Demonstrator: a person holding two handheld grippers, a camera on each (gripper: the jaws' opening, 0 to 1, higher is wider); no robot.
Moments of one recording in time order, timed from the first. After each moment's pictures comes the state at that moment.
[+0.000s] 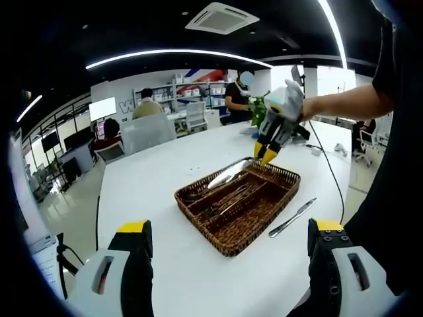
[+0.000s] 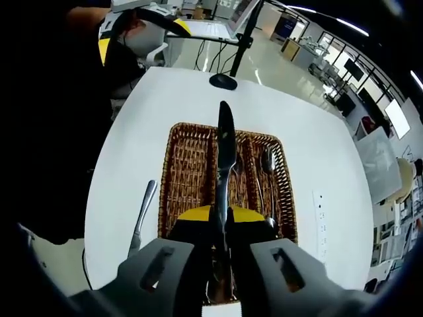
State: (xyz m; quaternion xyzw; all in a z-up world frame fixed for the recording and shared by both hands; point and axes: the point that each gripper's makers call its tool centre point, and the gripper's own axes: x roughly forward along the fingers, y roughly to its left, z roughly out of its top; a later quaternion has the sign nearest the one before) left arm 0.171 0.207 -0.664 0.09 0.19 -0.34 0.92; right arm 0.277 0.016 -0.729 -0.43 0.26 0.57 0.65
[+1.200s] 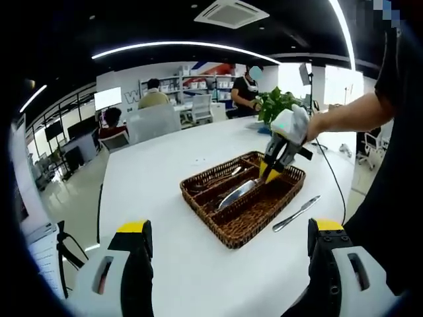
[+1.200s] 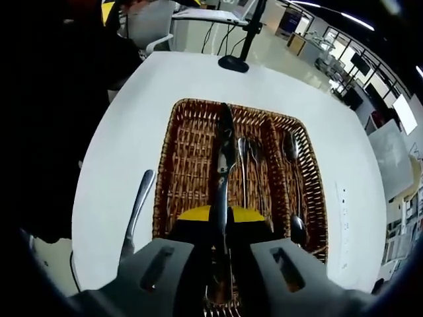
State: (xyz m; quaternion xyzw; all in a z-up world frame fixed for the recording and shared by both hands) left arm 0.173 0.228 -0.675 0.08 0.22 -0.32 0.92; right arm 0.272 0.022 -0.798 -0.42 0.28 0.58 0.64
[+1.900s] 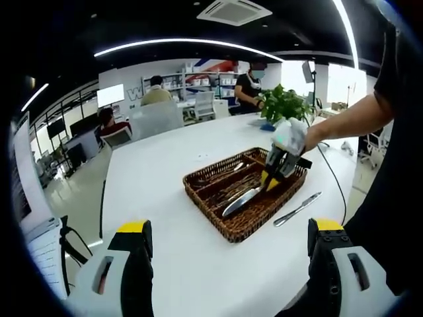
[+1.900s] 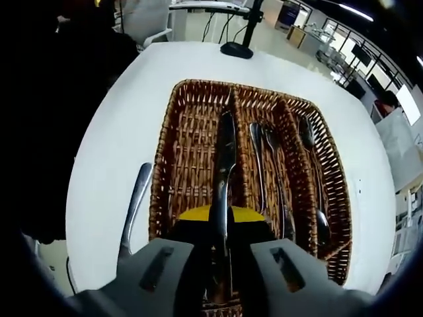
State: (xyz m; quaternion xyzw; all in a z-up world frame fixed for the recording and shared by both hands) left arm 0.166 0.234 -0.680 0.08 0.23 -0.31 0.92; right arm 0.267 0.020 -0.840 -0.42 0.31 0.57 0.63
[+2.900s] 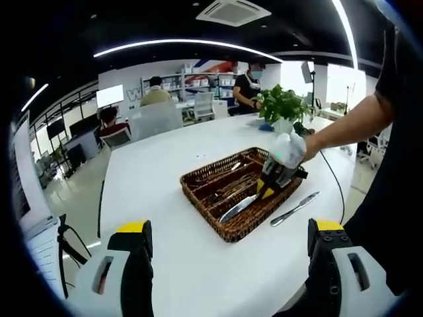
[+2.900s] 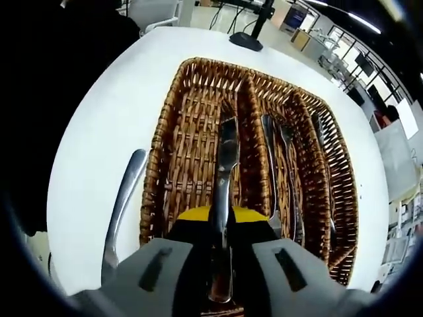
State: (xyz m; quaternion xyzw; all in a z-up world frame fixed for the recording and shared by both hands) left arm 0.163 0.227 -0.682 0.08 0.23 -0.31 0.92; right arm 0.266 0.025 -0.861 -0.45 0.28 0.56 0.64
